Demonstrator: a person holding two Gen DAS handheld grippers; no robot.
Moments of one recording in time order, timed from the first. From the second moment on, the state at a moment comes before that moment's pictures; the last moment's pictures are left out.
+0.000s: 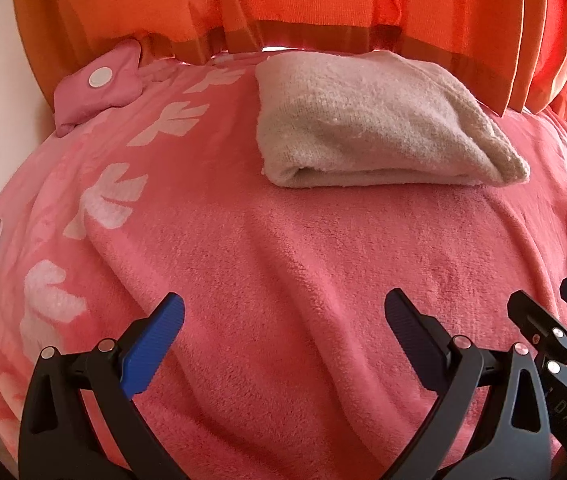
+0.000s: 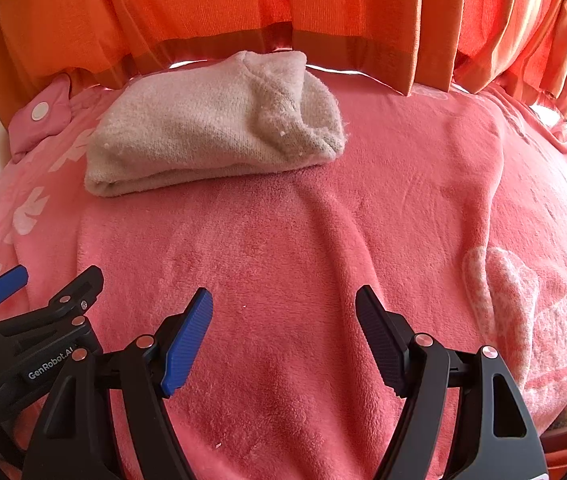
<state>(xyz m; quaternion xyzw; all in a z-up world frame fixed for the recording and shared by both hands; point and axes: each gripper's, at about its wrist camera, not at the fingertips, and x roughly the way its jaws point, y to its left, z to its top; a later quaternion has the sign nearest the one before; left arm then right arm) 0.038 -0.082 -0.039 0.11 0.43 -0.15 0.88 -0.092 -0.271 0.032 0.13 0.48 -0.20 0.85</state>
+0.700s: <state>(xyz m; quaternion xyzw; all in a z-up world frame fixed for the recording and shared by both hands) 0.035 -0.082 -0.039 0.11 0.43 -0.15 0.89 -0.093 -0.271 0.032 0.13 0.48 -0.20 0.85</state>
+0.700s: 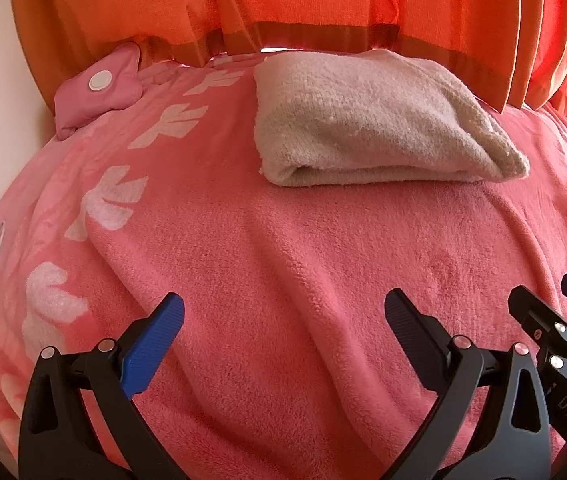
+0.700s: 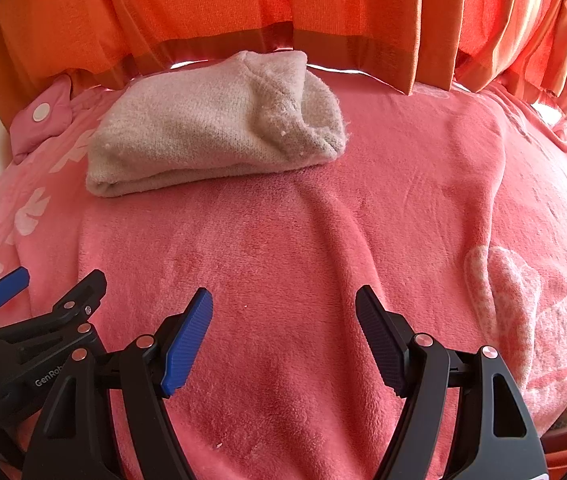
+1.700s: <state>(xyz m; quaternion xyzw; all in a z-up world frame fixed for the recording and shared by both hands) 0.037 -0.088 -0.039 0.12 0.44 -0.14 0.88 -0.091 -0.274 0.033 0.15 0.48 -0.19 0.84</state>
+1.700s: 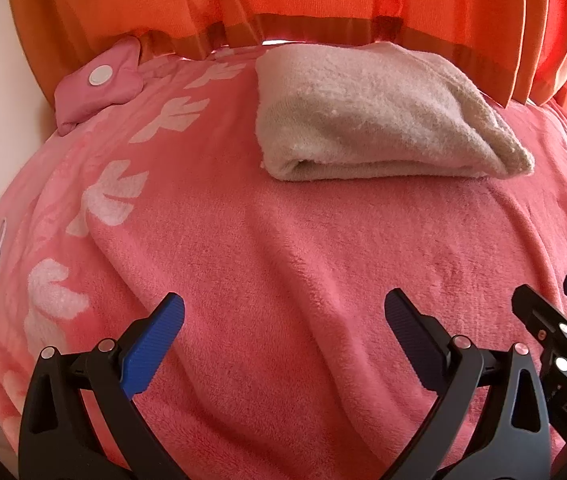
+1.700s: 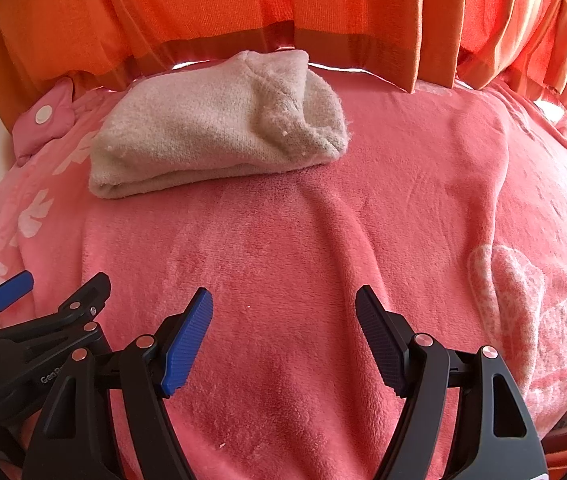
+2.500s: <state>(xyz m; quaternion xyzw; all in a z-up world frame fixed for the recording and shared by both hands) 0.217 -0.108 -0.044 -0.11 0.54 -0.23 0.81 0.100 -0.408 -0.006 0.37 0.47 -0.05 0.80</state>
